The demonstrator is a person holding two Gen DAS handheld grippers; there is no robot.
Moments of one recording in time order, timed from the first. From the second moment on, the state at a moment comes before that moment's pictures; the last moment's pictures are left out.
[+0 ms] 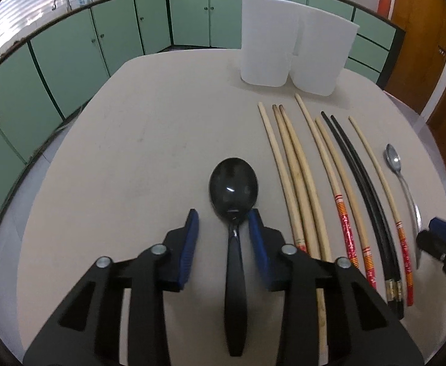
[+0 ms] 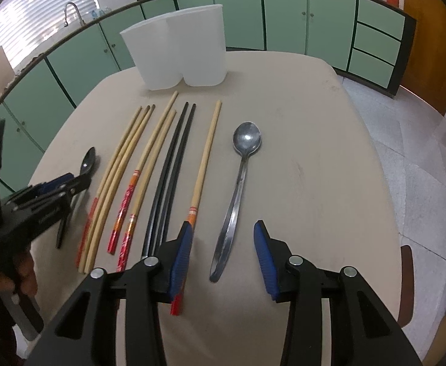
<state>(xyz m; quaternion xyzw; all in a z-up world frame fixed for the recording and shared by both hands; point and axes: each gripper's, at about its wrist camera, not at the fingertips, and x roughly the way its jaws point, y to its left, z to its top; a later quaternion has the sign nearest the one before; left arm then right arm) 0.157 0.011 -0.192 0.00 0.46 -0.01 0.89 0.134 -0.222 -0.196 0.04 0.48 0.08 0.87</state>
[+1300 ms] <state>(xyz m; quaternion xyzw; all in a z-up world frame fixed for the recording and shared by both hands) 0.088 0.018 -0.198 0.01 0.43 -0.01 0.90 0.096 -0.210 -0.214 0.04 0.42 0.04 0.90</state>
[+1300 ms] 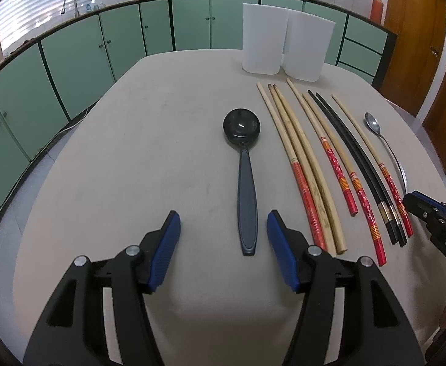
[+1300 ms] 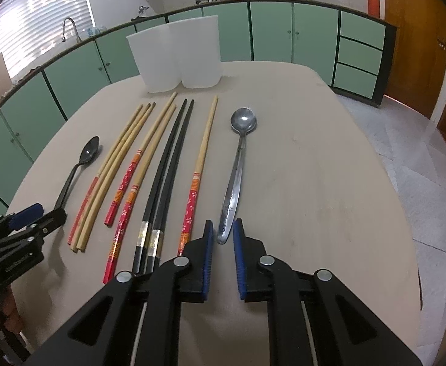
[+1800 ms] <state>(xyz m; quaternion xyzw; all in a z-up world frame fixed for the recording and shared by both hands) 0.081 0.018 -0.198 0.00 0.43 -0.01 0.90 0.092 -0.213 -0.215 0.04 0.41 0.04 0.91</state>
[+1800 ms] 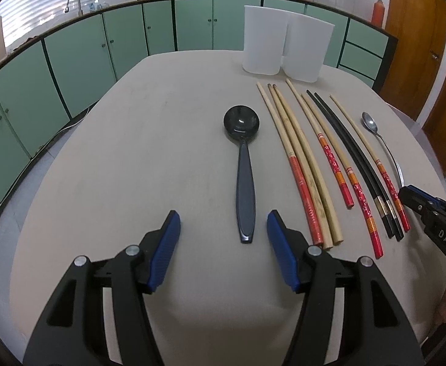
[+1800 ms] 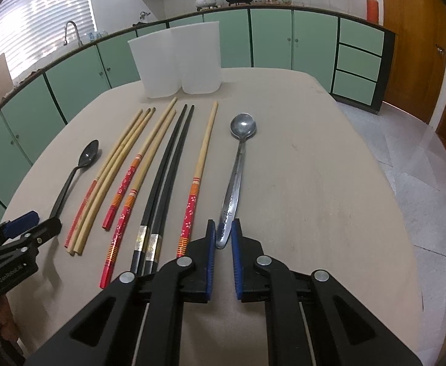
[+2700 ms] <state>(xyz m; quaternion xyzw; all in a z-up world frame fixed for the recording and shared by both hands) 0.075 0.014 -0.181 0.00 0.41 -0.02 0.91 0.089 -0.218 -0.200 0.03 0.40 0.03 0.92</state>
